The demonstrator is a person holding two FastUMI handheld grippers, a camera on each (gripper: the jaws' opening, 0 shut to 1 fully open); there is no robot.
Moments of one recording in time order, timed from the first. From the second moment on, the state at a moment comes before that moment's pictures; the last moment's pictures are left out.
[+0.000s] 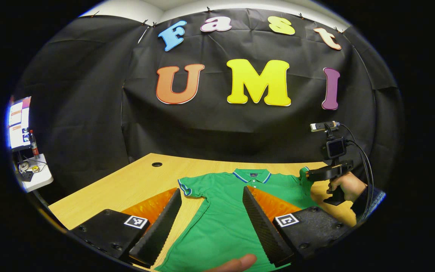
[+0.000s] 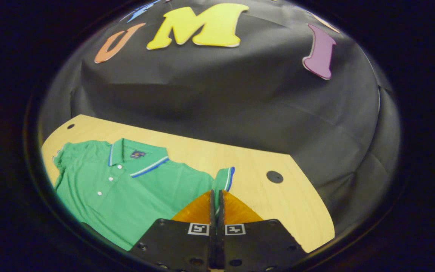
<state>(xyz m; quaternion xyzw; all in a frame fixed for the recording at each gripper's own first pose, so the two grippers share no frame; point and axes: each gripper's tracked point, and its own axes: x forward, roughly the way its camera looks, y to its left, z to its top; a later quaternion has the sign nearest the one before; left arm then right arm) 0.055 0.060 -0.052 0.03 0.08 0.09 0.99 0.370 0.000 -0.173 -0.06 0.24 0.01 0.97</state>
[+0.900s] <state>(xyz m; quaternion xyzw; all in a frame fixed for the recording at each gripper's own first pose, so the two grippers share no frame) 0.073 0.092 -0.042 0.01 0.08 0.11 0.99 0.262 0.069 -0.041 -0.01 0.10 0.10 0.99</state>
